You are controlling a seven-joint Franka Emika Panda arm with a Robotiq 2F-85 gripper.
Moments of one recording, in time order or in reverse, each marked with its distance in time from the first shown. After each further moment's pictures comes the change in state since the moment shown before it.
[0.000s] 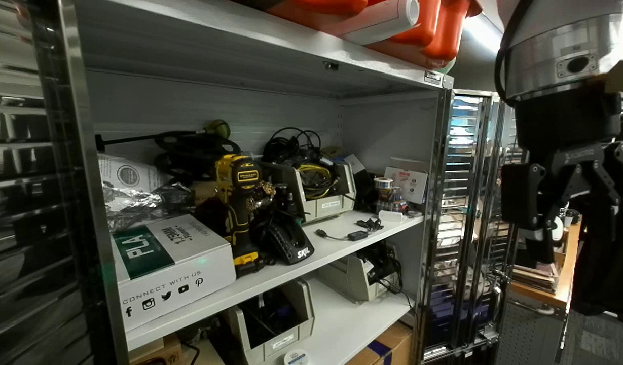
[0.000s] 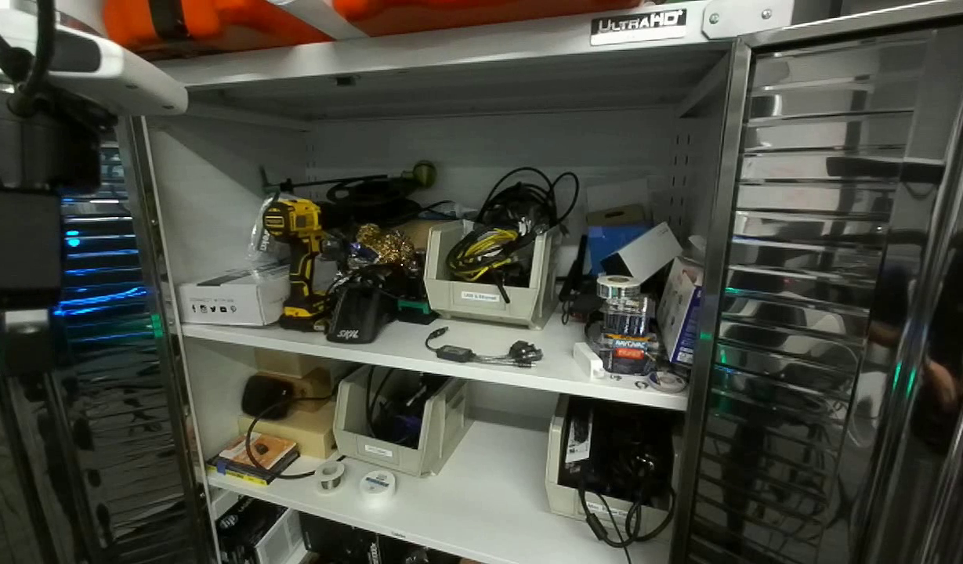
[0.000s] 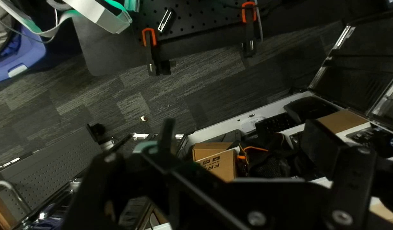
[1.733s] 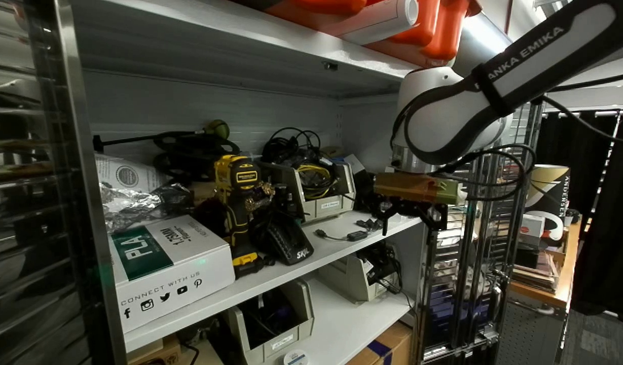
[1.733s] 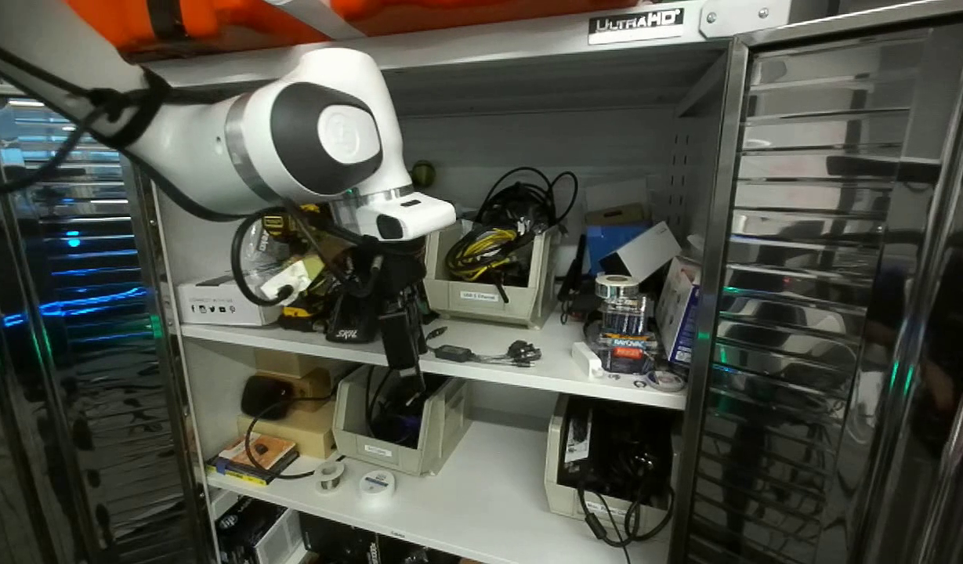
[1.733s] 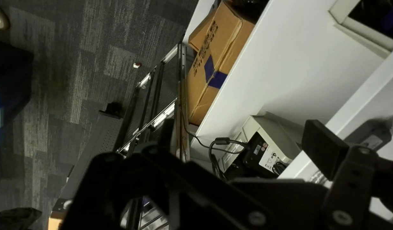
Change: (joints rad) arm -0.122 0.690 -0.091 0.239 -0.245 0.768 0.717
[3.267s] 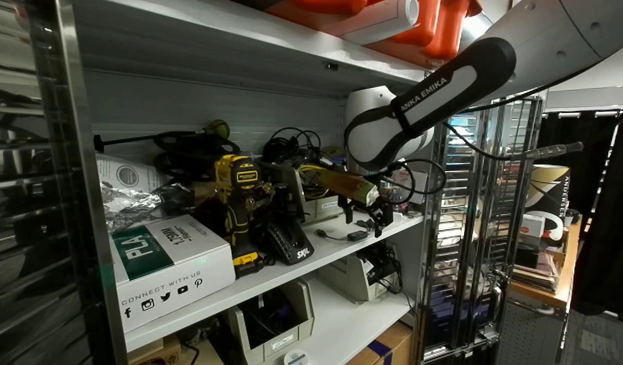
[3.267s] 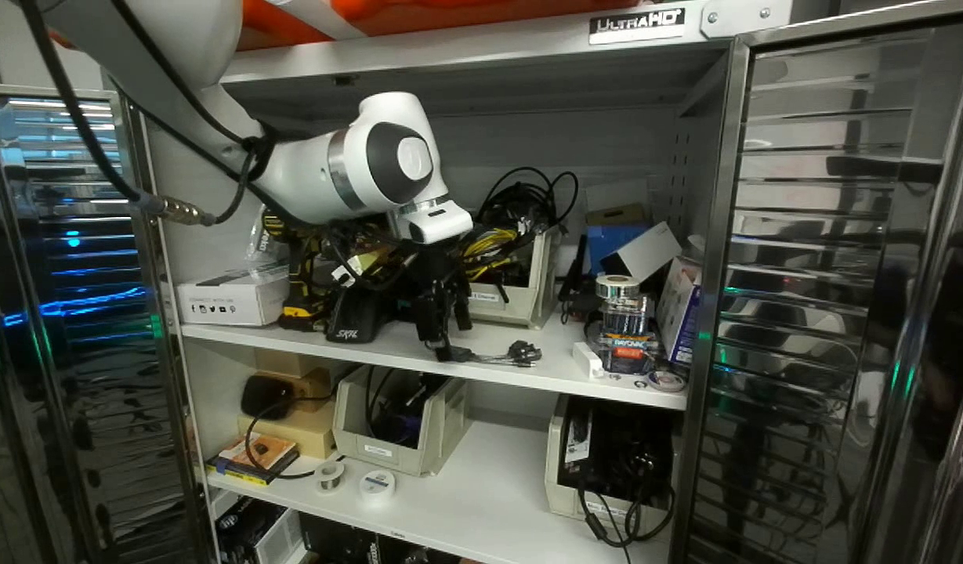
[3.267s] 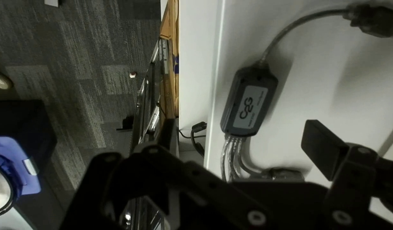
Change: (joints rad) arm 0.192 0.349 -0.148 0.417 -0.065 -0.061 0.439
